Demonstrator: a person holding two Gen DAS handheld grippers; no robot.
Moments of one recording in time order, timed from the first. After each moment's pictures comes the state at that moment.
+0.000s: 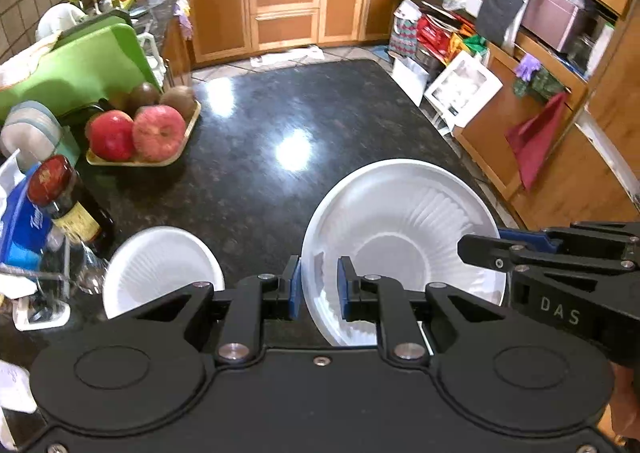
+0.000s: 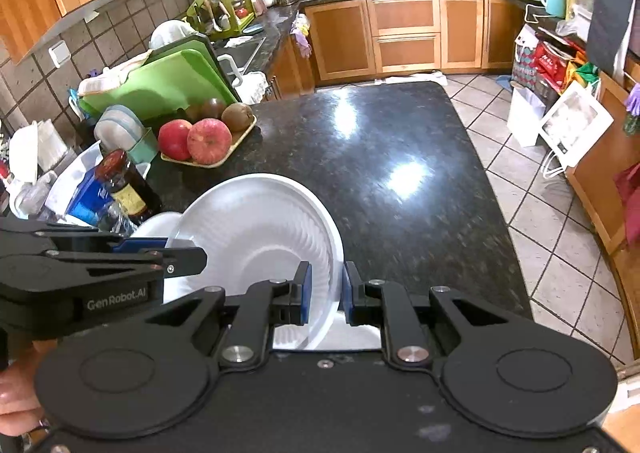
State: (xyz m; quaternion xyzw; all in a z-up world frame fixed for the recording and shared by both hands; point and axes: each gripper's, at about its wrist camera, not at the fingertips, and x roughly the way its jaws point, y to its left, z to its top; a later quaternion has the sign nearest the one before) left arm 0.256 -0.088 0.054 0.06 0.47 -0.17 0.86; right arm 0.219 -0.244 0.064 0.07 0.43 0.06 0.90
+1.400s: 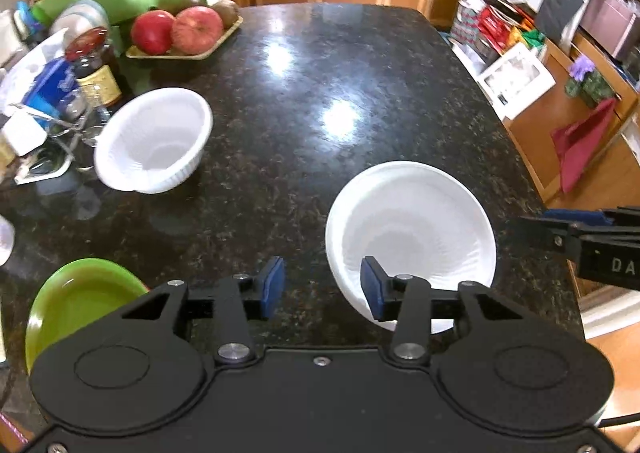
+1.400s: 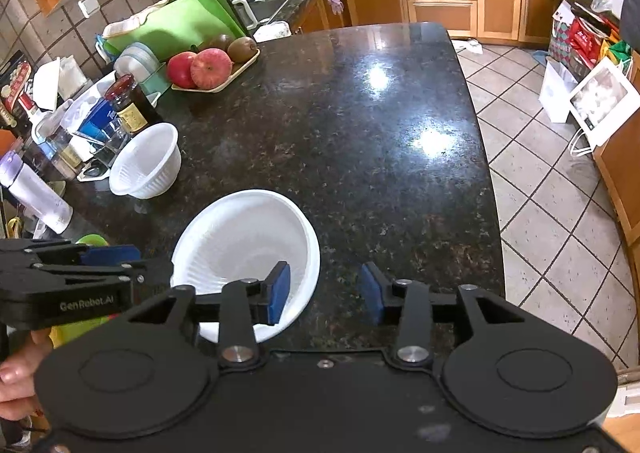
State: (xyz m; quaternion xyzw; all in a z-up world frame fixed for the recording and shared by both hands) left arm 0.181 -0.113 0.006 0.02 0.50 -0.06 0.87; right arm 0.186 -0.315 0.005 0.06 0.48 0.14 0.87
